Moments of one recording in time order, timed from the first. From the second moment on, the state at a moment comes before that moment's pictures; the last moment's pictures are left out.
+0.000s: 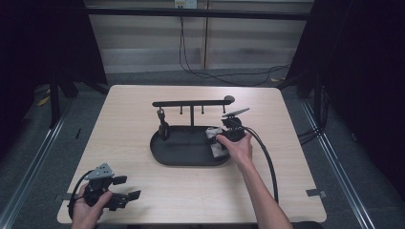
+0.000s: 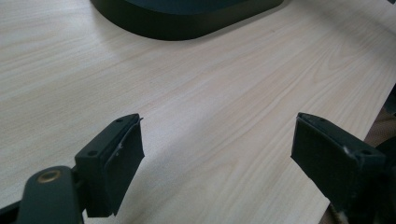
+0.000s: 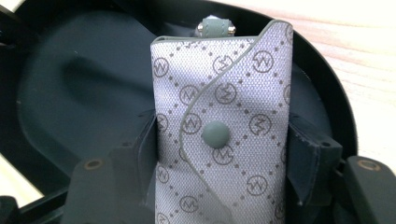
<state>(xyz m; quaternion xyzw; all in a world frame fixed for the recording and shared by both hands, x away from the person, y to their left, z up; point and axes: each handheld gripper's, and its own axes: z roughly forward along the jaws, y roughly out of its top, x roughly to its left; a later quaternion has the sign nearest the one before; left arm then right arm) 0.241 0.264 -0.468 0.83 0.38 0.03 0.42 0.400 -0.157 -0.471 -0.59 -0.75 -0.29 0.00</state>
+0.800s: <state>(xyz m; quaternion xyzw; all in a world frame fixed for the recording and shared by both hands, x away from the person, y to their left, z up) 0.242 0.265 -0.468 0.82 0.38 0.03 0.42 0.399 -0.153 -0.479 -0.58 -0.76 -0.29 -0.01</state>
